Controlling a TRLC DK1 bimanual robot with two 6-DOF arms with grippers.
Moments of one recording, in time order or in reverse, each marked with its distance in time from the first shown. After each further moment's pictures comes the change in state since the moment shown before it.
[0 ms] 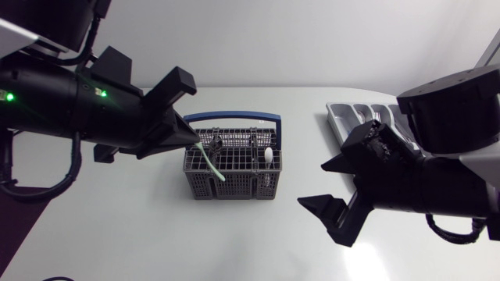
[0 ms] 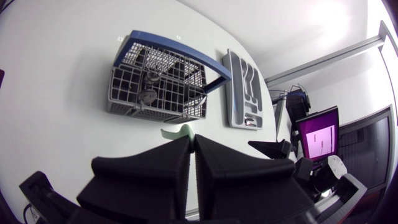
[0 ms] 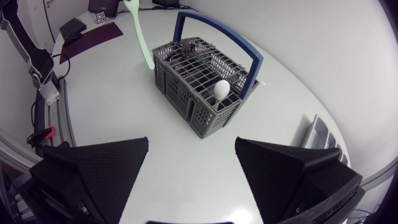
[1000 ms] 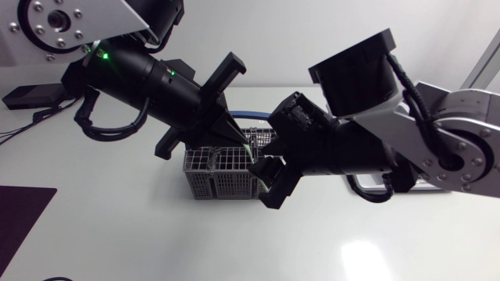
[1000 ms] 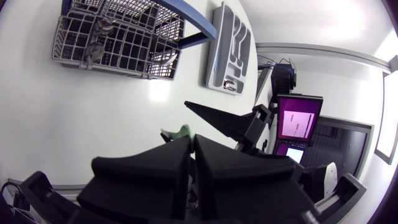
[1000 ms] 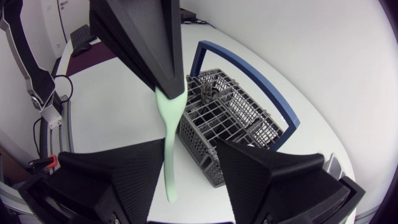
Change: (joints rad) left arm 0.043 0.309 0.212 -0.055 0.383 -0.097; right arm 0.107 0.336 0.183 0.217 -0.019 0.026
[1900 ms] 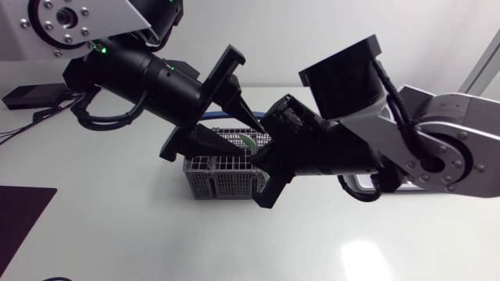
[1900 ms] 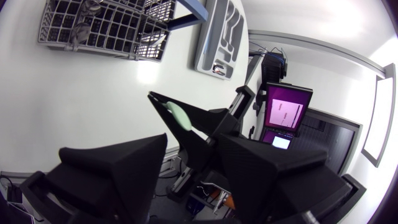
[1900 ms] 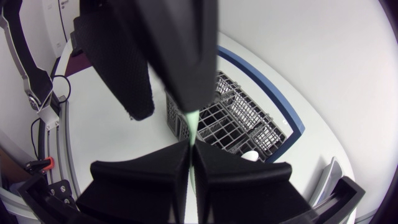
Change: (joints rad) left arm 0.026 0.023 0.024 -0.019 0.155 -0.014; right arm 0.010 0.033 -0.003 0.043 0.005 -0.004
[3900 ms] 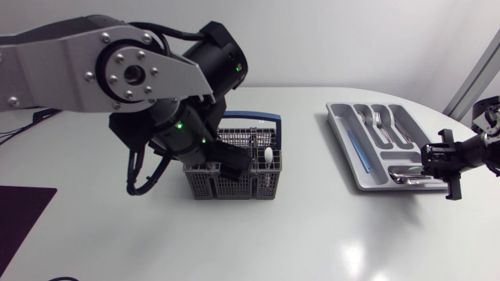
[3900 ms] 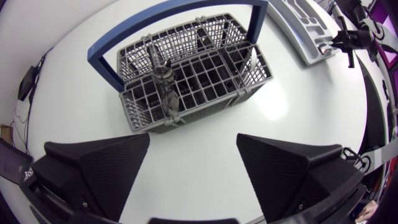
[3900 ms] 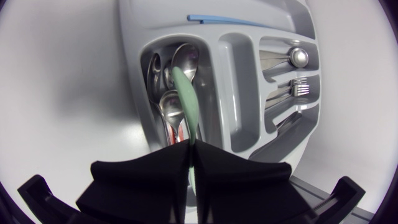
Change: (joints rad) left arm -0.232 0.063 -0.070 -0.104 -0.919 0.609; right arm -1.276 0.523 0.153 -0.103 -0.030 -1.607
